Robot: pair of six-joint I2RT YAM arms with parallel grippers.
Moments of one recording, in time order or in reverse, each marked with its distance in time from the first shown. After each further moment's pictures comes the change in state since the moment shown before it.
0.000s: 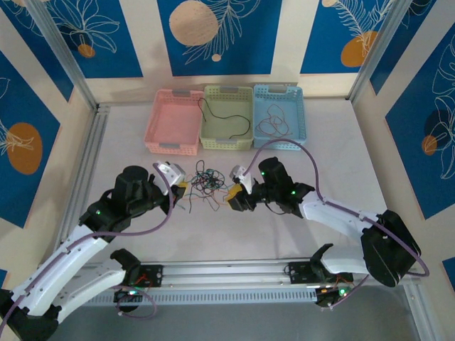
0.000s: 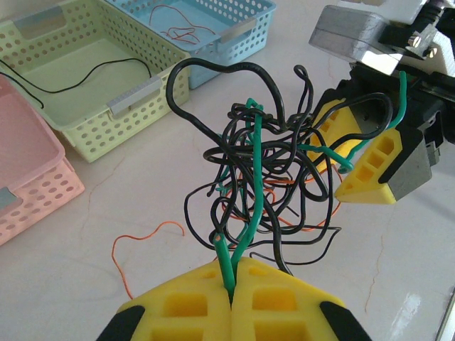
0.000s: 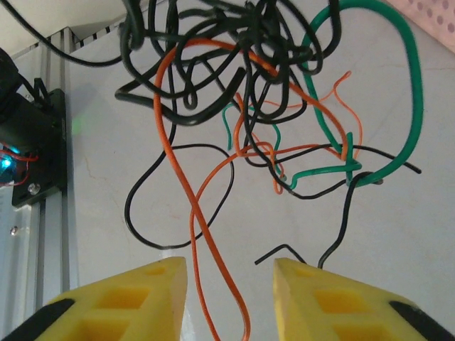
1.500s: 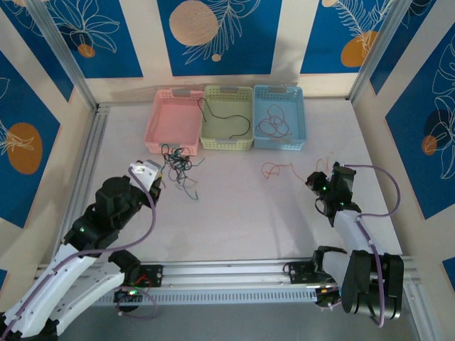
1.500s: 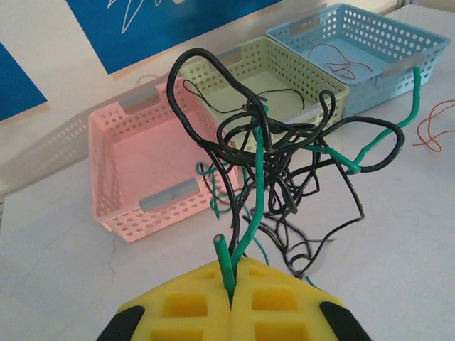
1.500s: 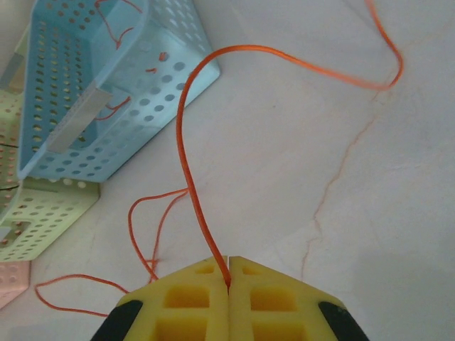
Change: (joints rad) left arm 0.023 -0.168 -0.039 0.014 -0.396 0.031; right arm -0.841 -0.238 -0.311 0.106 0.319 0.780
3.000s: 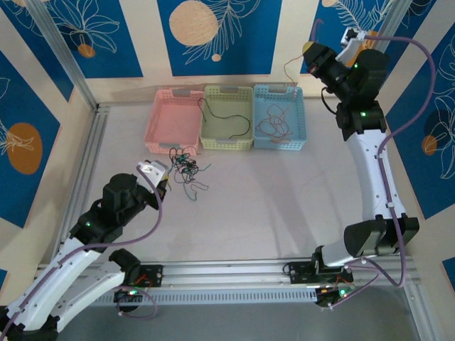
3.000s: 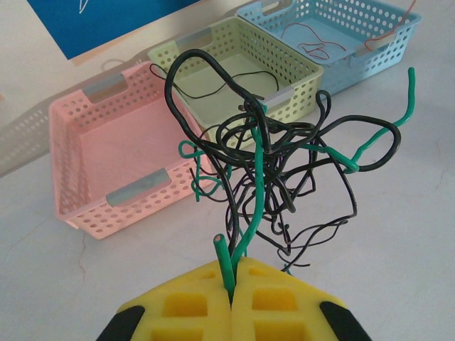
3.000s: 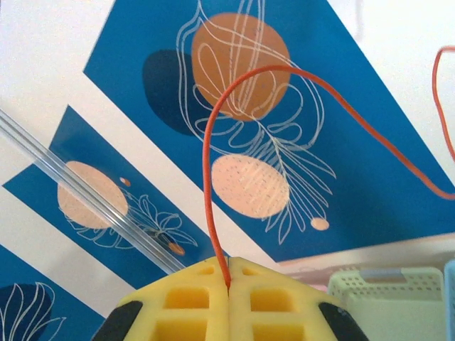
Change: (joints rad) left arm 0.000 0.042 -0.004 0.000 0.068 -0.001; right arm 0.192 0.456 1.378 -0.186 -0.183 0.076
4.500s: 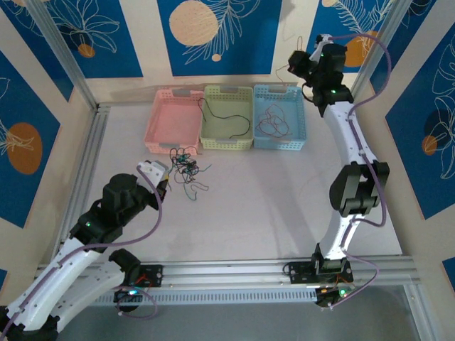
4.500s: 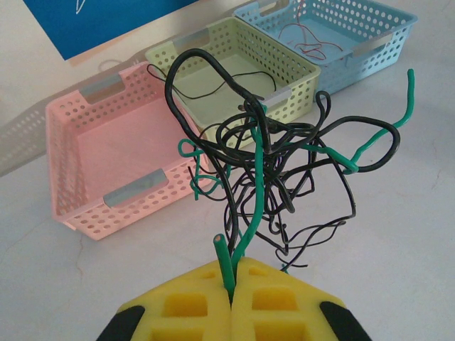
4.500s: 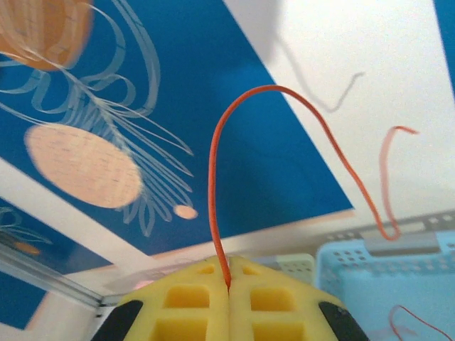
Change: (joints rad) left arm 0.000 -0.002 -0.002 0.000 0.008 0.000; right arm 0.028 0.414 0.148 -0.030 0.179 -0.201
